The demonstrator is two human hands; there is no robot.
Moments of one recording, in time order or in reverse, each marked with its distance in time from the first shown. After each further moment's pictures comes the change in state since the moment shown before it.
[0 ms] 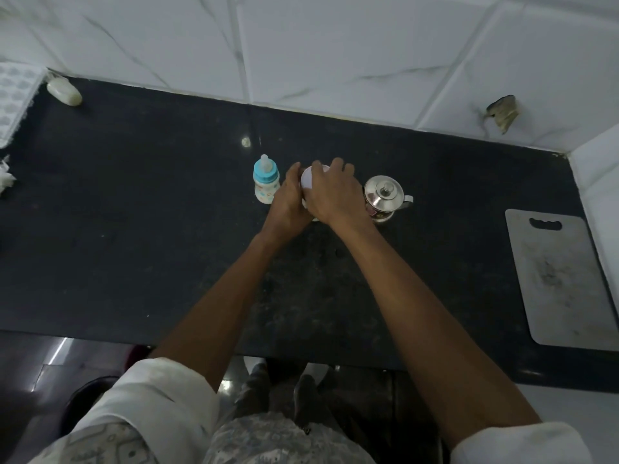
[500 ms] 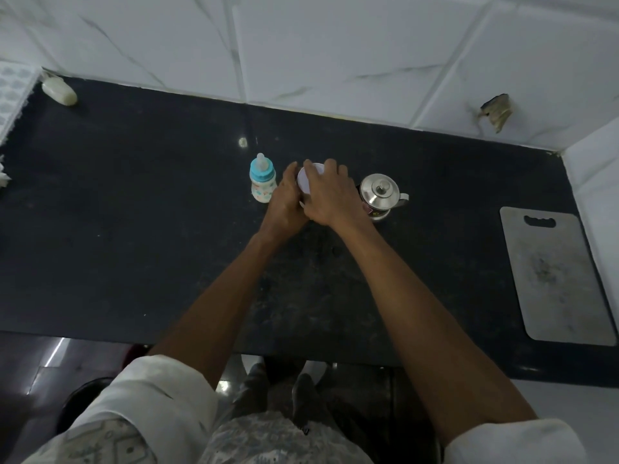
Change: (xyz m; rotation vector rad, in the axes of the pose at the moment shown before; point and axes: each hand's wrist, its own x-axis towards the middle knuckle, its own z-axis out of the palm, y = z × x) left_hand -0.003 0.000 -0.001 0.097 0.002 0.060; right_hand 0.005 0.012 0.017 0.071 -0.022 -0.098
